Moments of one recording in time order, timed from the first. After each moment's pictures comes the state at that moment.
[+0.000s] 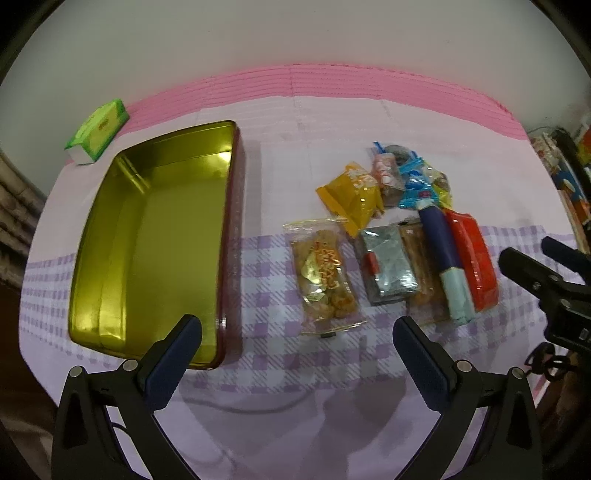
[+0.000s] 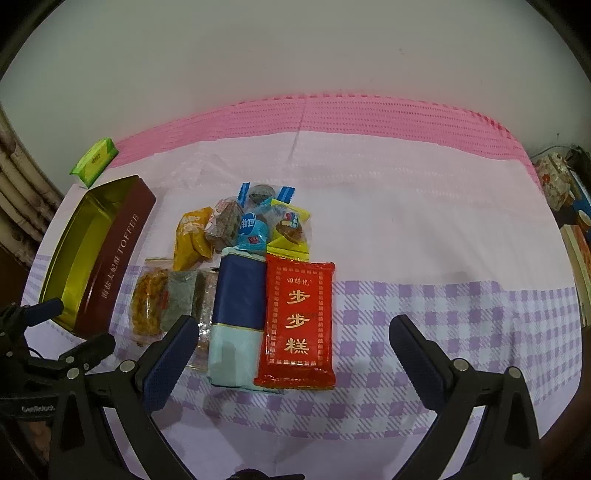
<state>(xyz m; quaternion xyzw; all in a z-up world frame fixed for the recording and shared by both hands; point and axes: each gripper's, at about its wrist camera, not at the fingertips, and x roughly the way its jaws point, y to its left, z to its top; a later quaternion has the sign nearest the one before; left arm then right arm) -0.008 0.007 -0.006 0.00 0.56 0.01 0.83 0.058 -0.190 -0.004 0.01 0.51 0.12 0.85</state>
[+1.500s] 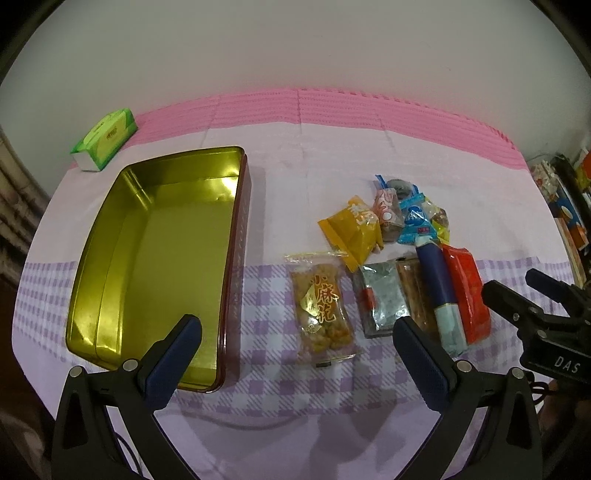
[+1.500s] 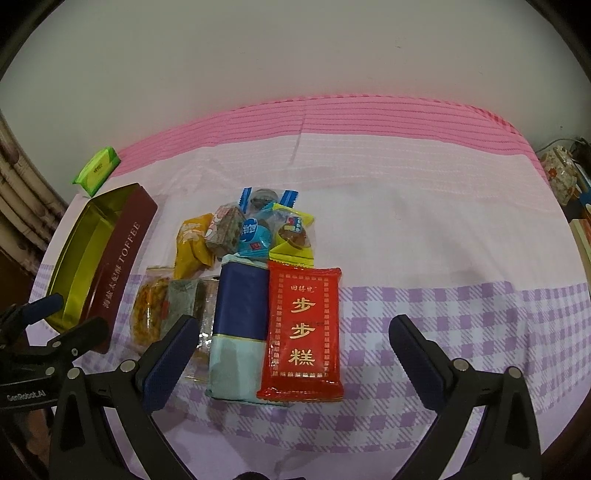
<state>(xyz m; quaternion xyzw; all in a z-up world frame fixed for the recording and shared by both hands) -0.001 0.012 0.002 -0.03 0.52 0.03 0.86 0.063 -0.190 -0.012 0.02 0.50 0.13 0.86</state>
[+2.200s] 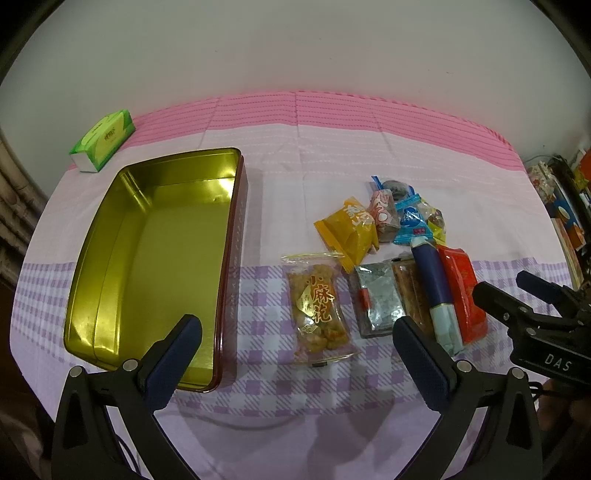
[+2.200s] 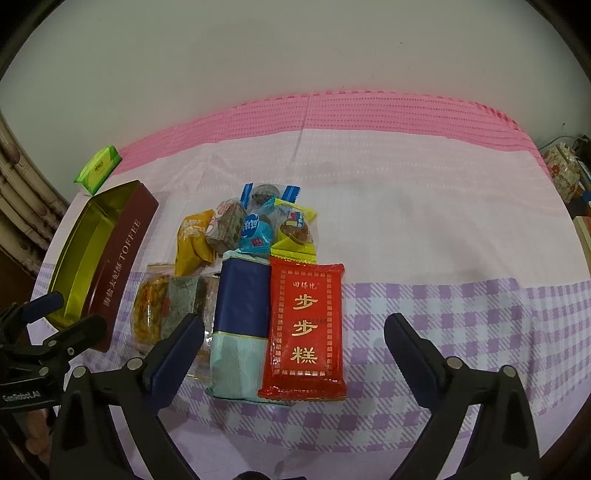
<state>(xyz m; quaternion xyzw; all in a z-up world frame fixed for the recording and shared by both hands) -0.004 0.009 0.006 -0.03 0.51 0.02 0.86 0.064 -0.191 -0.015 0.03 0.50 0.13 0.85</state>
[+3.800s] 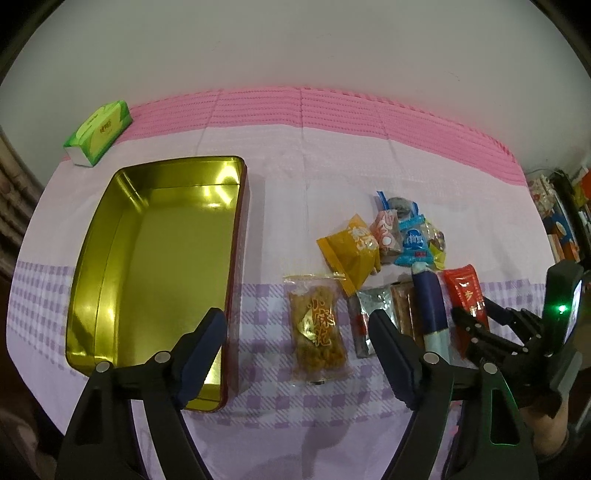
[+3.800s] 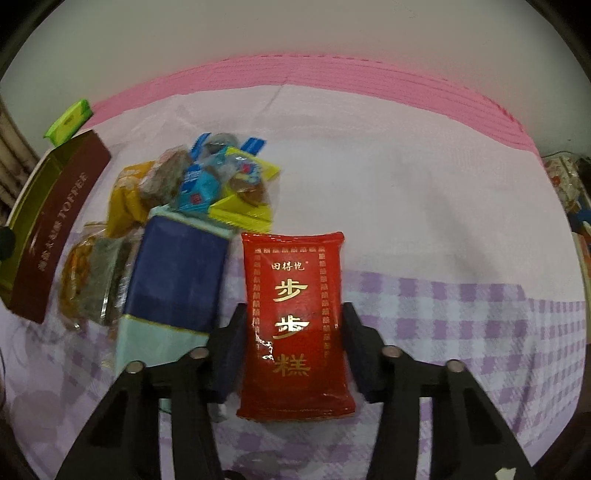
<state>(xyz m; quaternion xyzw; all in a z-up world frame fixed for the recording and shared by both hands) 0.027 0.025 0.018 -0.06 0.54 0.02 0.84 0.086 -0.201 -0.067 -0.04 0.54 0.11 0.83</state>
